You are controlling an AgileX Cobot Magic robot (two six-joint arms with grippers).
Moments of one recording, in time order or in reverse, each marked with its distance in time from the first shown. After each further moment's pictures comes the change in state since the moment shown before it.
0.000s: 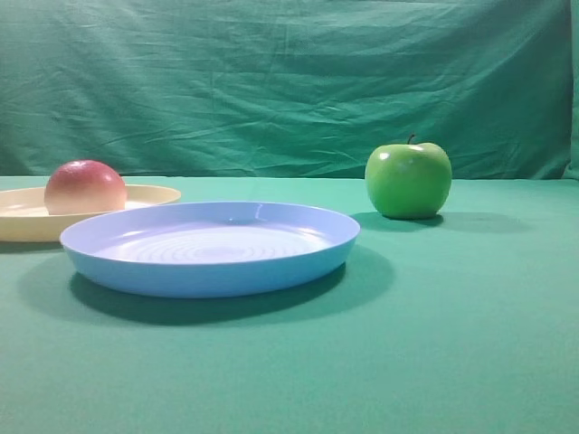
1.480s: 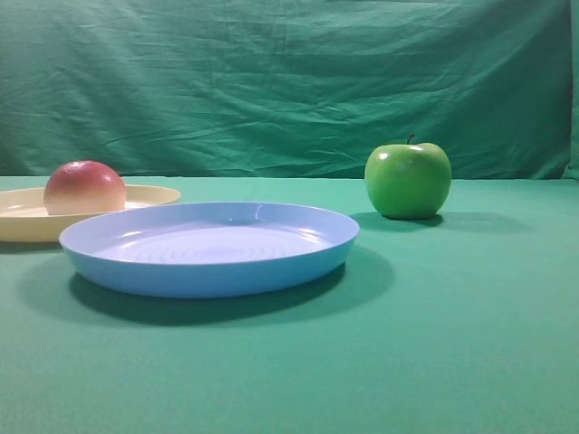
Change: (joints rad) left arm 0.000 0.000 0.000 0.000 0.000 0.000; right arm 0.050 -0.806 0.601 -0.115 0.088 0.205
